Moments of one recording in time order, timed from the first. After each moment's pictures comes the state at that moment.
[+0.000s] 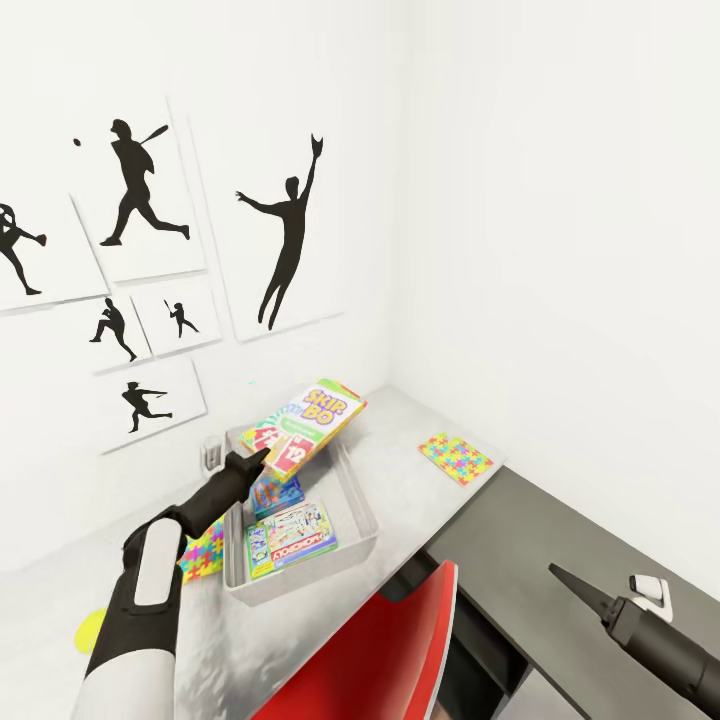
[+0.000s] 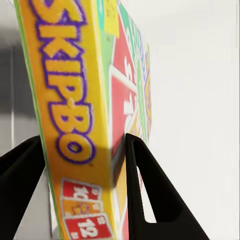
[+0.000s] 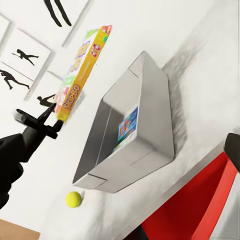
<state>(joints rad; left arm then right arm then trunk) -0.54 -0.17 0.49 -1.21 0.74 0.78 -0.38 0.00 -0.18 -0.55 -1.50 -0.54 0.77 1.11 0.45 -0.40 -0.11</state>
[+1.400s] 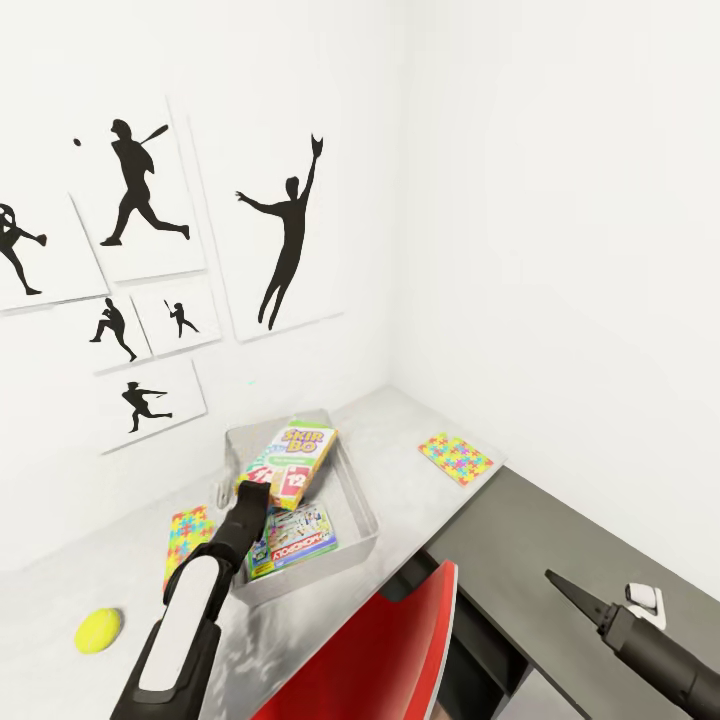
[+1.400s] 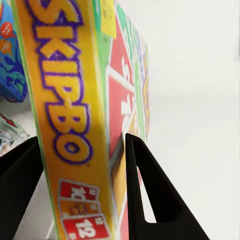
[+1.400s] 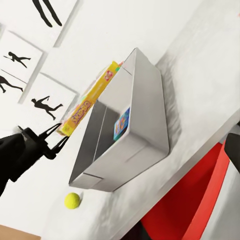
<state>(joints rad) -0.31 -0.17 0.04 -1.45 1.24 0.14 0.33 0.00 -0.16 -0.55 -1.45 -0.53 0.75 1.10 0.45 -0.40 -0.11</state>
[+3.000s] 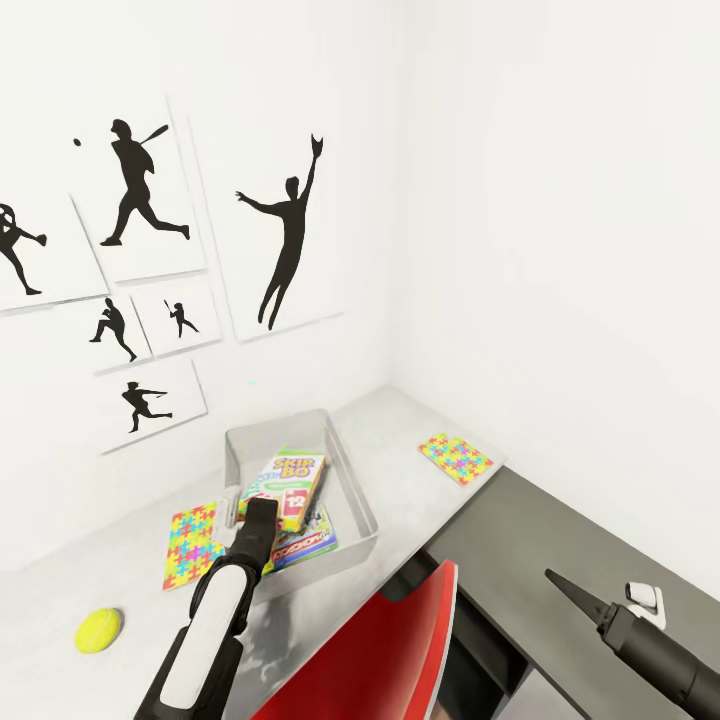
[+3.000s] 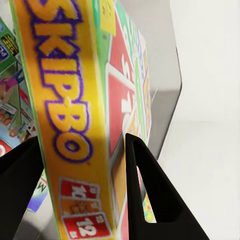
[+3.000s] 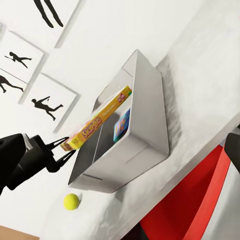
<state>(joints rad) -0.28 -0.17 -0.11 -1.45 1.22 -0.11 0.55 0.00 -0.16 -0.55 -1.45 -0.54 0.74 1.10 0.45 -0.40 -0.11</state>
